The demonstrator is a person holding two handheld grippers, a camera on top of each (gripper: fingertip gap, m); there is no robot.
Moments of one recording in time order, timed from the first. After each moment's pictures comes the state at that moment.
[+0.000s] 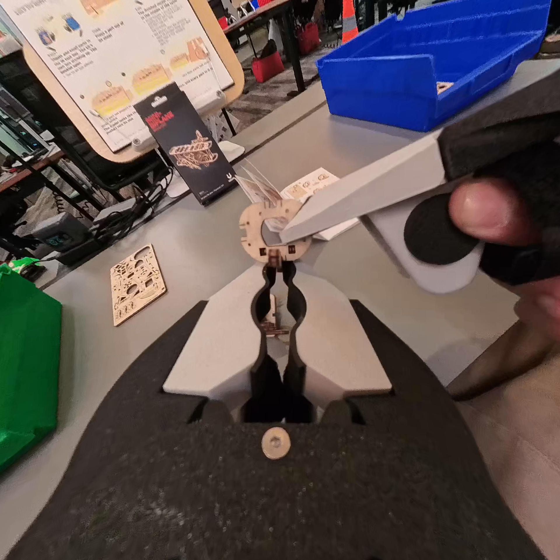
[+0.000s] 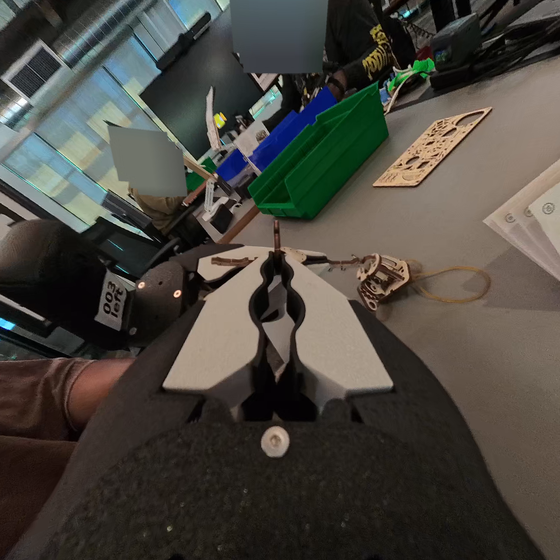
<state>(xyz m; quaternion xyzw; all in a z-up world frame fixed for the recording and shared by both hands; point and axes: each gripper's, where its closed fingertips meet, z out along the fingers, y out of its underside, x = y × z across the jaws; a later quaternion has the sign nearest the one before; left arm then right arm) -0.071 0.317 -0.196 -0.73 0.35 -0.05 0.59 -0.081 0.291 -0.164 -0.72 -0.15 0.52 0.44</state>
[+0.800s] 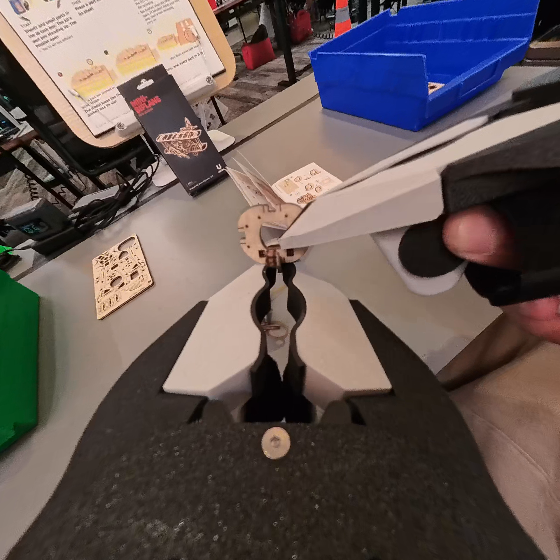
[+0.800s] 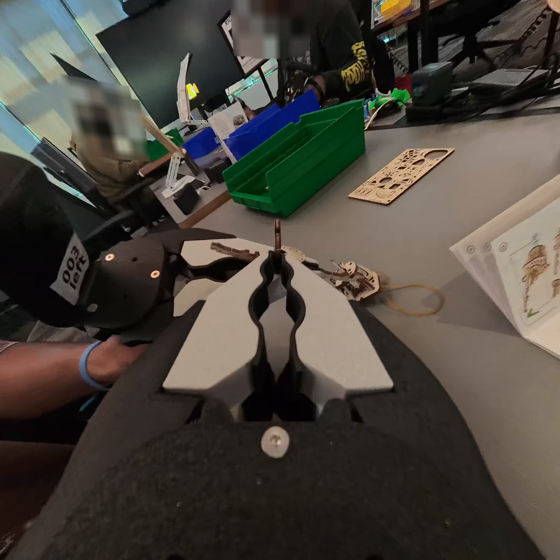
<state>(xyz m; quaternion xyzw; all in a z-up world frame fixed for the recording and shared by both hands) -0.070 0.314 -0.198 -0.74 0.34 -0.08 0.57 -0.081 0.292 -0.168 -0.73 -0.21 0.43 0.49</state>
